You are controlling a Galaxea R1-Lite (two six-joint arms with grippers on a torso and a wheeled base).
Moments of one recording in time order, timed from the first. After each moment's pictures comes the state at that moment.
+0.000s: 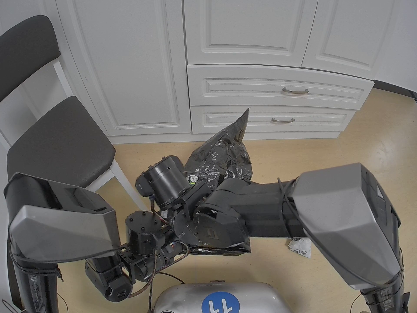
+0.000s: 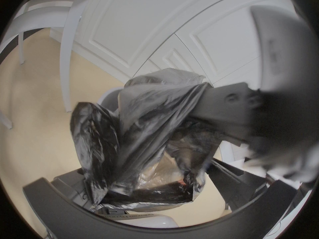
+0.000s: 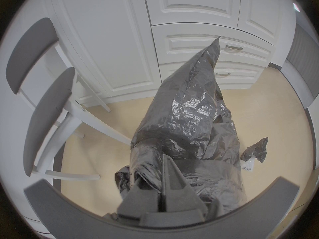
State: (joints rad) left arm -0.69 2.24 -0.46 -1.52 0.06 -0.78; right arm 1.02 2.41 -1.89 0.20 -0.63 0.69
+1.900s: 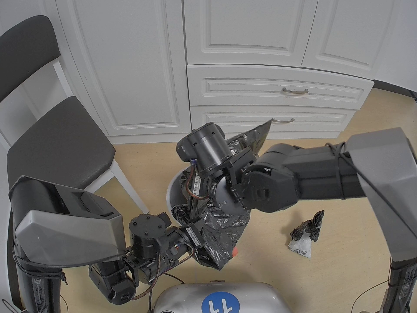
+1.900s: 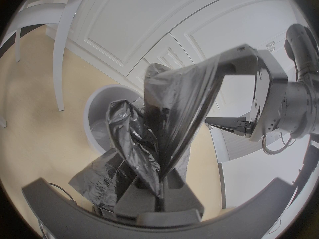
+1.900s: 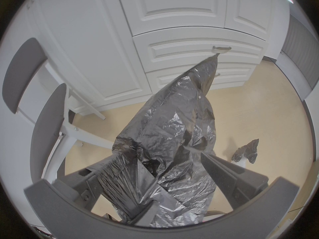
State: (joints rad) left arm -0.70 2.27 -0.45 -1.55 0.08 -0.79; right arm 0.88 2.23 -1.75 0.21 -0.62 0.70
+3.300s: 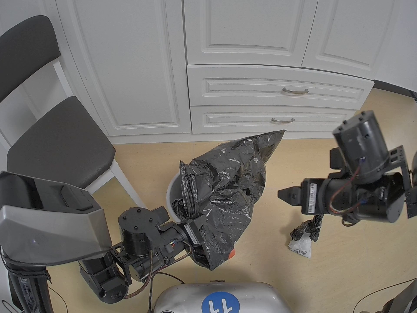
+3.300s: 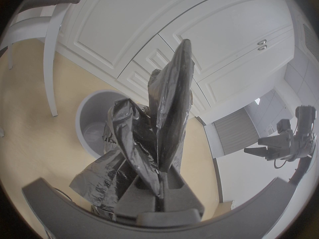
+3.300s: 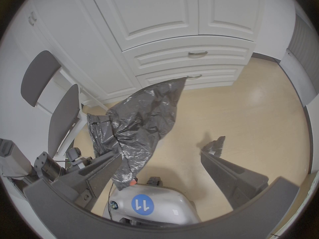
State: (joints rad) left arm -0.70 2.18 -0.44 -1.53 0.02 -0.75; right arm 0.77 1.55 -1.03 0.19 -0.43 0.58
